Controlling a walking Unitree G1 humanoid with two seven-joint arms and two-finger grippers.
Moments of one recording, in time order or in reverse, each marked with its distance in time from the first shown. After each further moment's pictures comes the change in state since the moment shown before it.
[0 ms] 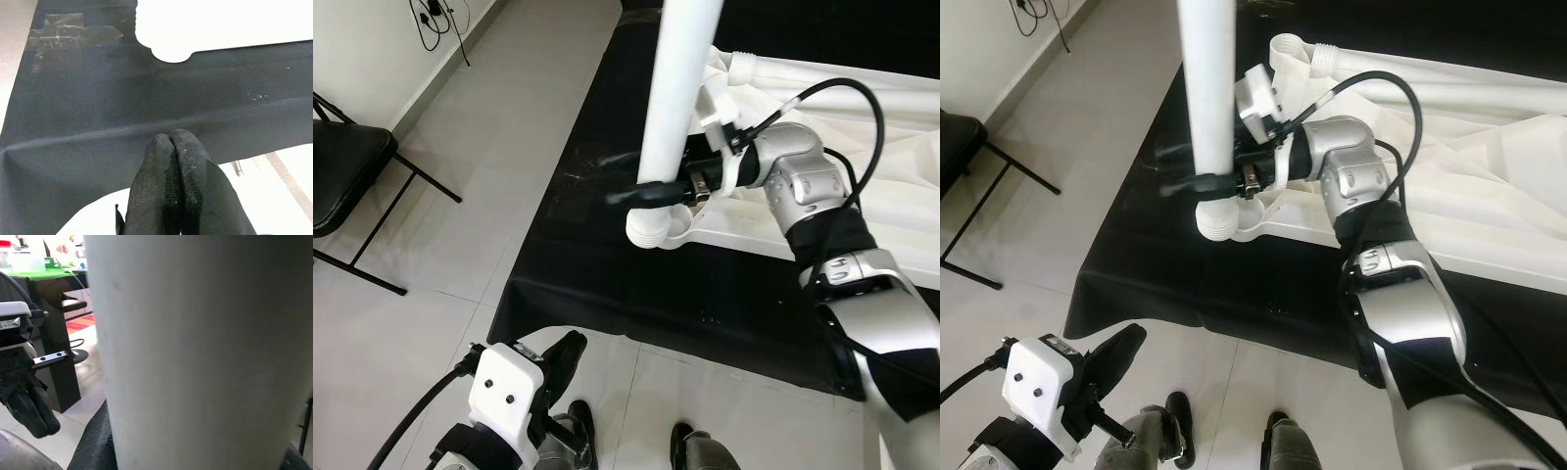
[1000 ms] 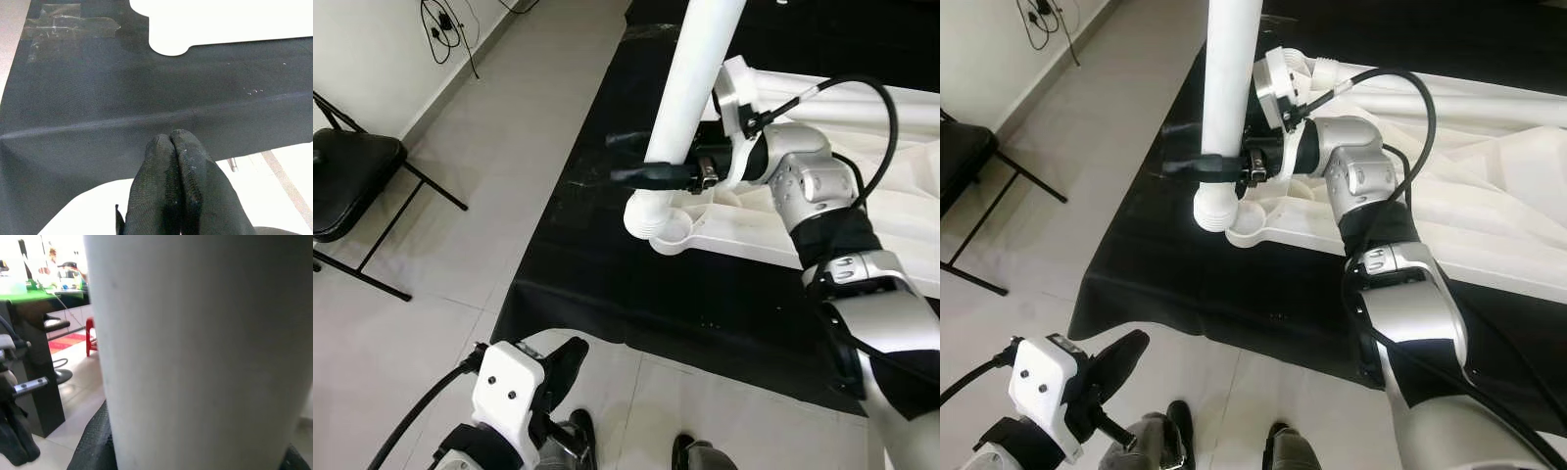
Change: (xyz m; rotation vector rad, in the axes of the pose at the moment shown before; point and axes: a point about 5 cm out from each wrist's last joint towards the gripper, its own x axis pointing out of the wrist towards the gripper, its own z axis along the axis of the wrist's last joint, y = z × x) left arm -0.001 0.001 -0.006 -0.025 0.056 -0.034; right arm -0.019 -0.004 -0.001 0.044 -0.072 -0.119
